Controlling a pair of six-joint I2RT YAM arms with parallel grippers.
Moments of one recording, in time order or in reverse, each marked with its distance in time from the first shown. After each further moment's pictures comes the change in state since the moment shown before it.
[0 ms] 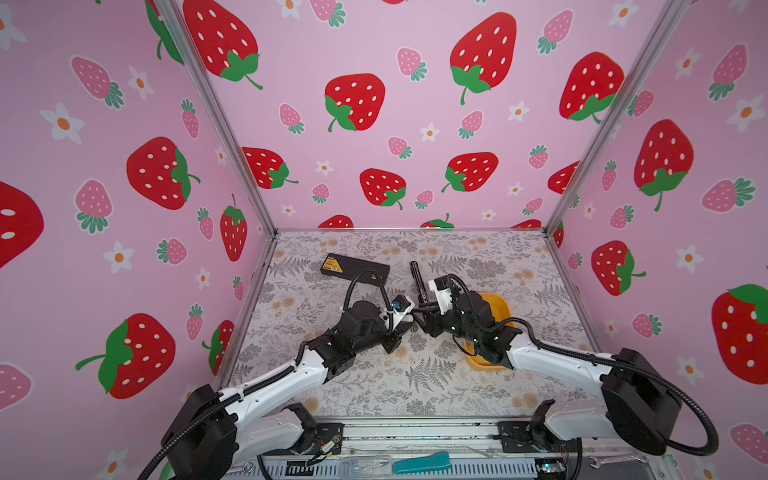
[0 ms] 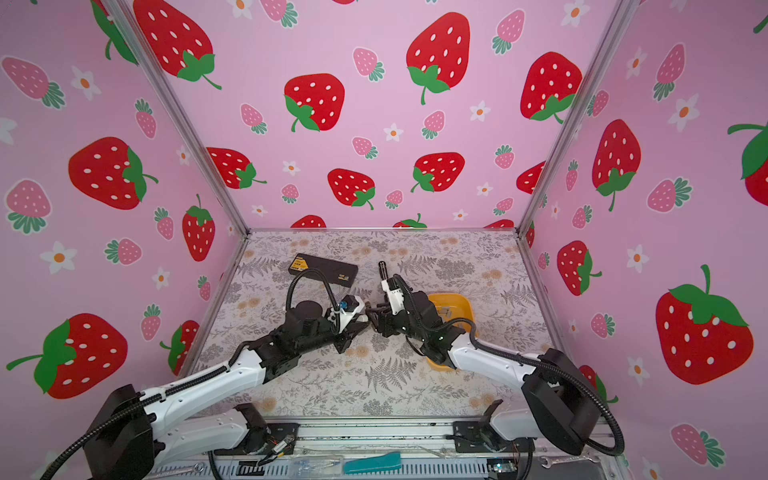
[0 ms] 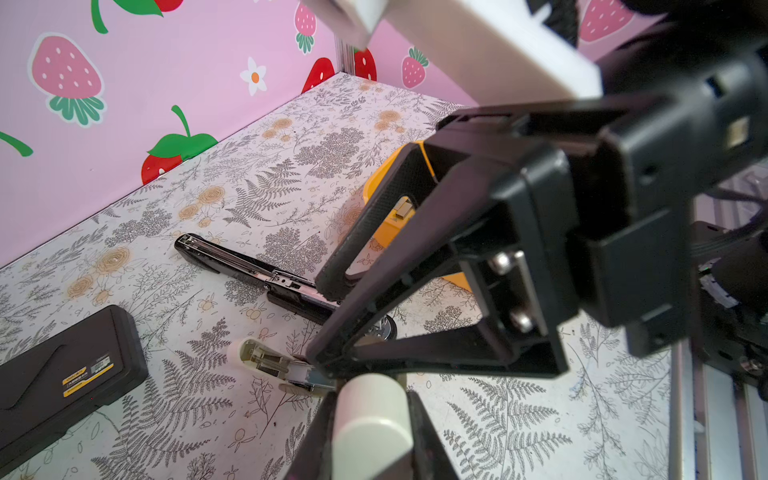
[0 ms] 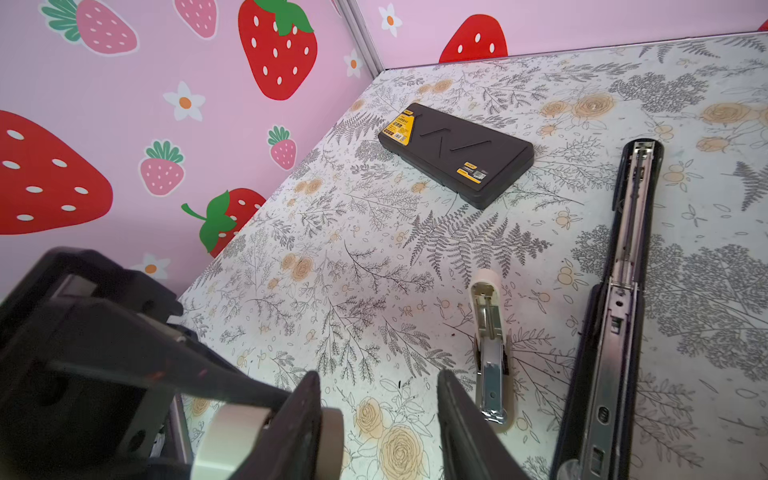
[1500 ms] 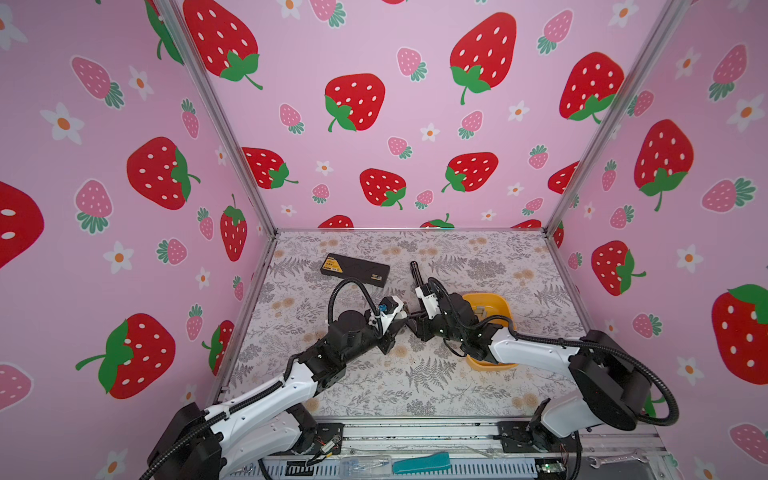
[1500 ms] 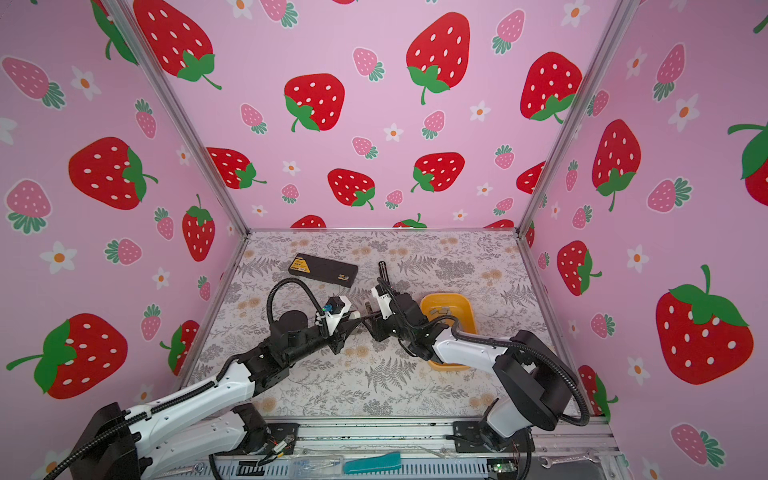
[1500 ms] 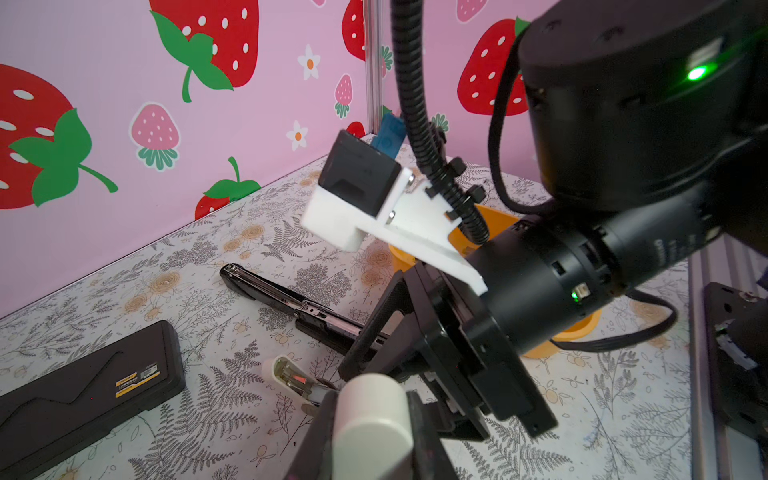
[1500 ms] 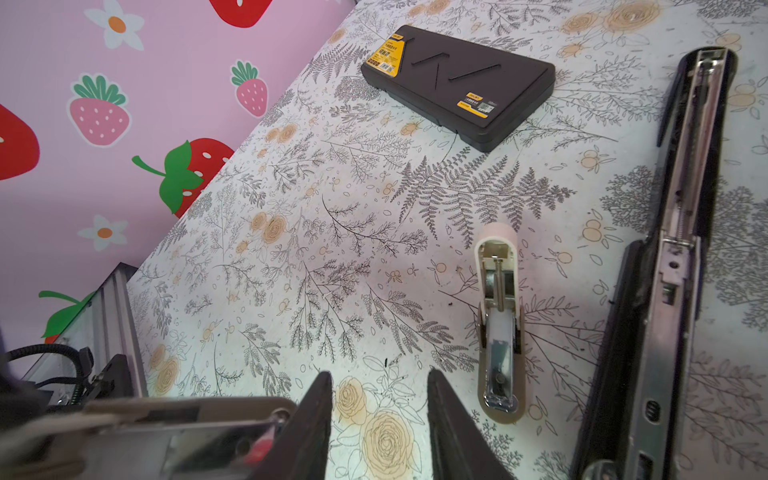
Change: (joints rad) left arm 0.001 -0.126 -0.116 0.161 -0.066 -0.050; right arm 0.034 0.163 0.050 -0.022 -0.002 -0.008
